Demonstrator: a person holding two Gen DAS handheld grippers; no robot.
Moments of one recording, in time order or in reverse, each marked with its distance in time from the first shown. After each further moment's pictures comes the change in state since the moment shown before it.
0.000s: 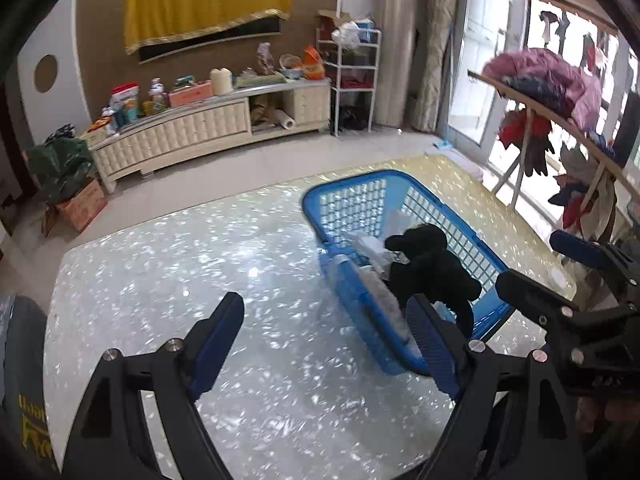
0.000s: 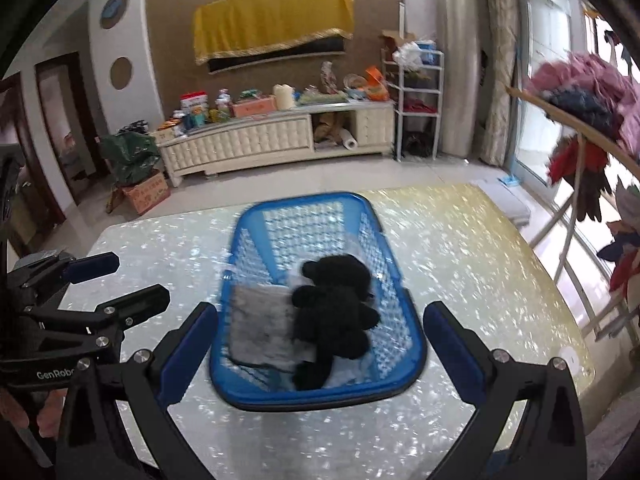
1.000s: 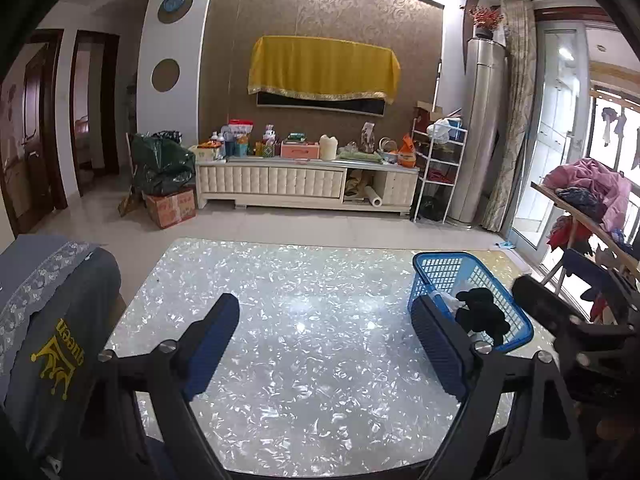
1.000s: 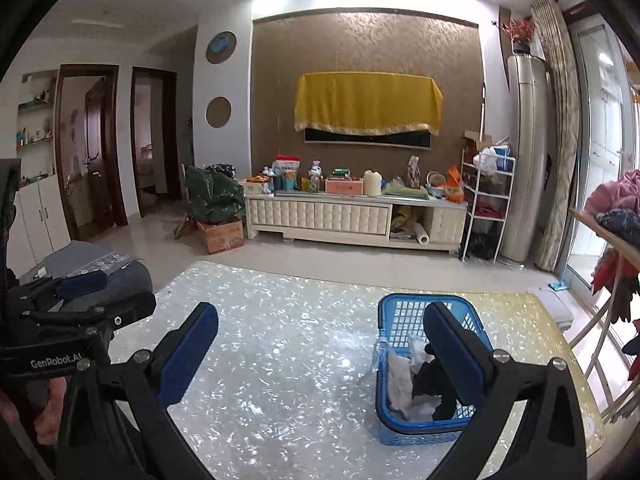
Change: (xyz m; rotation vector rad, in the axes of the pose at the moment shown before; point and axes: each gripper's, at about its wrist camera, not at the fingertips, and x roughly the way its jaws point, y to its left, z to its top) left arm -0.160 0.072 -0.079 -0.240 -0.303 0.229; right arm -0.079 0.108 -0.003 -0.208 -0.311 0.188
